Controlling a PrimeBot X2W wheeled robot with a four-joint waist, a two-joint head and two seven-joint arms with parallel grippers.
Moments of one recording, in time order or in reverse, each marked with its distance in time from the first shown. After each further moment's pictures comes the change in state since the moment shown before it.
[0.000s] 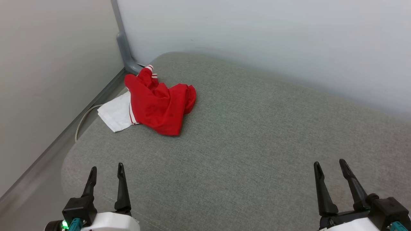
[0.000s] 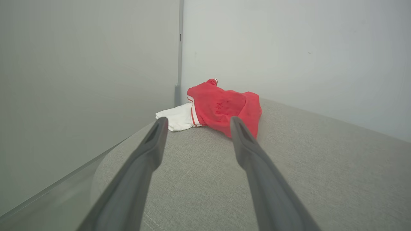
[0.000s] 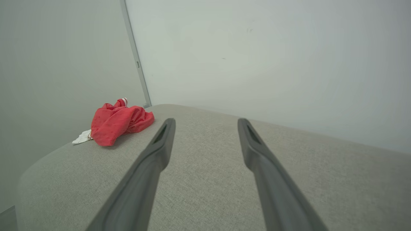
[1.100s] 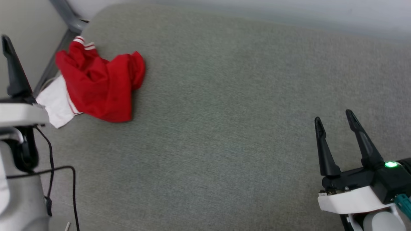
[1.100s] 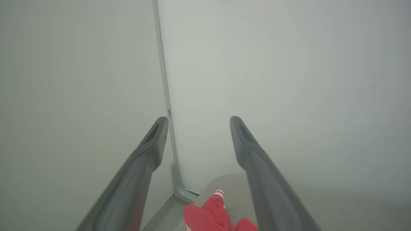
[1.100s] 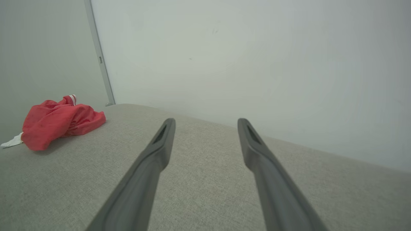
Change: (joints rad) left arm -0.570 0.195 0.286 0.126 -0.008 -0.150 0.000; right arm -0.163 -0.007 0.010 -0.120 -0.169 0.000 0.000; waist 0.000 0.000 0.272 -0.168
